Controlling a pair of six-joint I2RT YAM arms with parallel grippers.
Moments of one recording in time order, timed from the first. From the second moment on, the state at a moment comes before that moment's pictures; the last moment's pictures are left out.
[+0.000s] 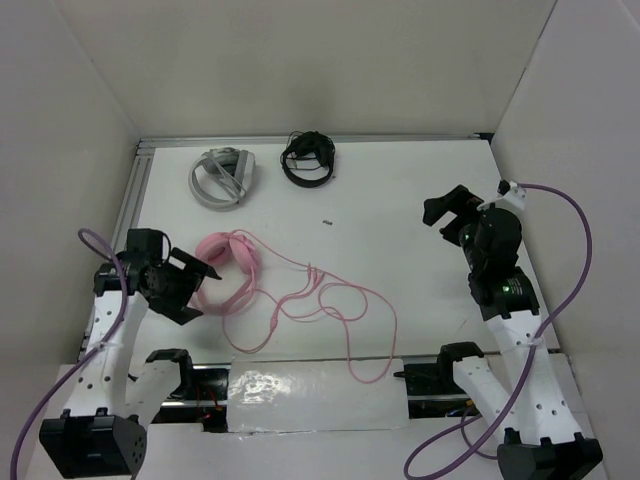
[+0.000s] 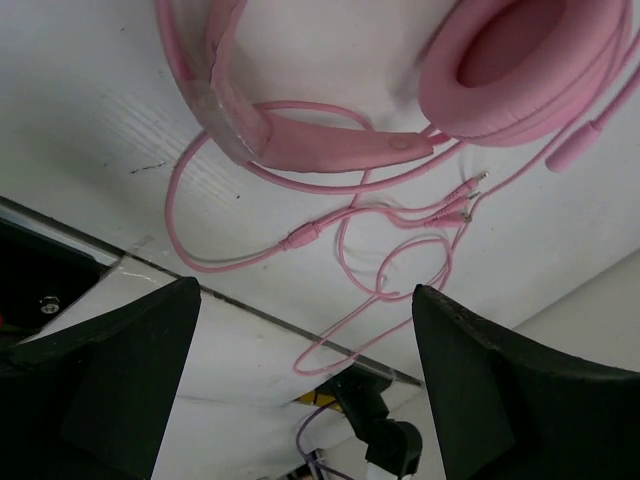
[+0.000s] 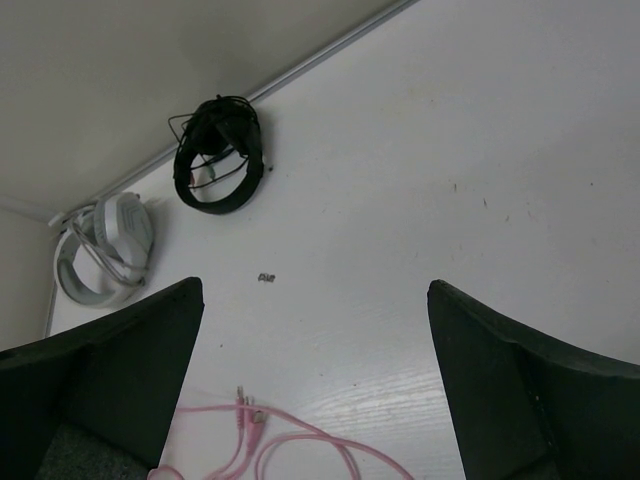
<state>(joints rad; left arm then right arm) 0.08 0.85 0.85 -1.16 0.22 -1.04 0.09 0.70 0.83 -0.36 0.11 0.59</state>
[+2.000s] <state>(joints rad) -0.24 1.42 1.53 -0.92 -0.06 -0.77 0.38 0.78 0.80 -0.32 0.13 0.43</state>
